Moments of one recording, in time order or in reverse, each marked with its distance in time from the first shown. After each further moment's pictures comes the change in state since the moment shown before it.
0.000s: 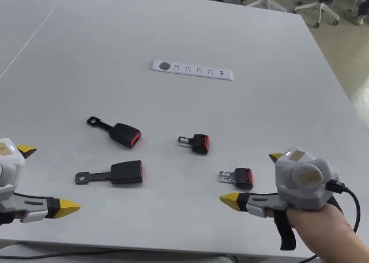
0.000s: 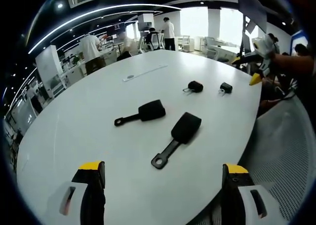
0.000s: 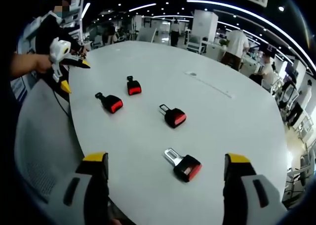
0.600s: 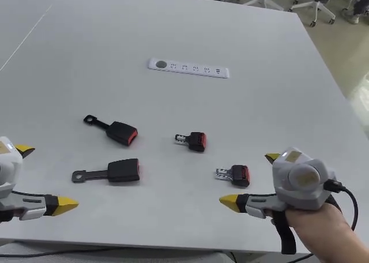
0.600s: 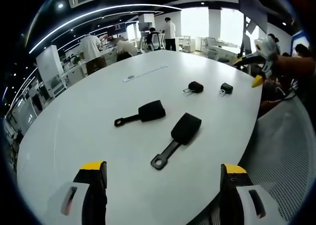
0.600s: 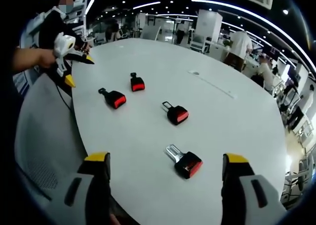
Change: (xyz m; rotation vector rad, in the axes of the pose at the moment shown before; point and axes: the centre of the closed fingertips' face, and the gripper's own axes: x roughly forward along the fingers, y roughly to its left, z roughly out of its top) left arm 0.003 0.002 0.000 -0.005 -0.002 0.009; right arm -0.005 0.004 -0.005 -0.037 0.014 0.013
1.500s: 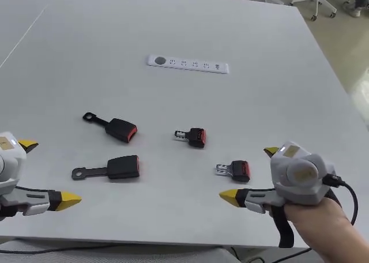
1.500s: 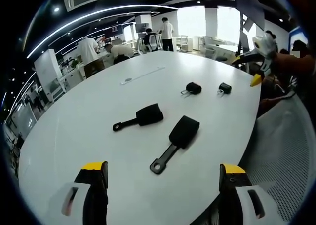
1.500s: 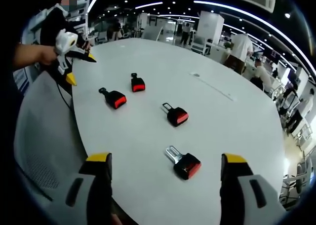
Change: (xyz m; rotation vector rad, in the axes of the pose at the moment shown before) left arm 0.002 -0.006 0.010 0.033 -0.005 -0.002; right arm -0.002 0.000 0.003 -0.021 -0.005 -0.009
